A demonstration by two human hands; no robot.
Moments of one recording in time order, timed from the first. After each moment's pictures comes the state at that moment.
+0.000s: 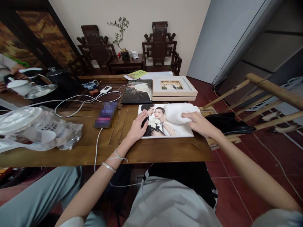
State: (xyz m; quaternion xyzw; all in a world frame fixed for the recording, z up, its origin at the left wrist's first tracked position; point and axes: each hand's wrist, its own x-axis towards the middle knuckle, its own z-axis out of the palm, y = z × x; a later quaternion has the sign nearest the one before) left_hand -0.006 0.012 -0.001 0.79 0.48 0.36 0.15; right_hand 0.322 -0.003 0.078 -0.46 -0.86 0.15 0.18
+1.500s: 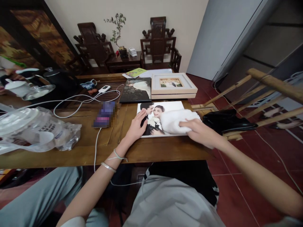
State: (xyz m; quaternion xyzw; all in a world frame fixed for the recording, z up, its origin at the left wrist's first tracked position) left_hand -0.007 0.012 -0.001 0.80 0.48 0.35 0.13; right_hand 0.305 -0.044 0.088 -0.38 -0.90 0.15 0.16
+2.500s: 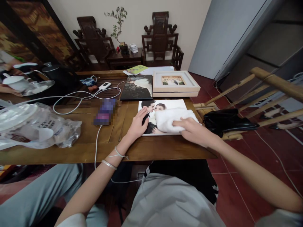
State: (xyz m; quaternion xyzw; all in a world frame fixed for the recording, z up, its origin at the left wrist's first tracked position) left_hand -0.006 0.013 -0.003 0.79 0.48 0.36 0.13; right_hand 0.273 -0.044 0.095 -0.38 -0.90 0.18 0.14
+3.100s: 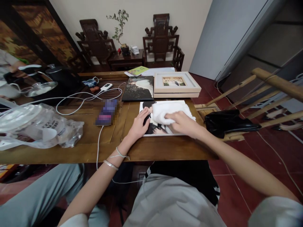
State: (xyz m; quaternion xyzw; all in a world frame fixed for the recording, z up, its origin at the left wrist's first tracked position) left_hand -0.008 0.013 -0.003 0.80 0.47 0.35 0.14; right_hand 0.244 -0.012 0.090 -0.39 -0.89 0.19 0.16
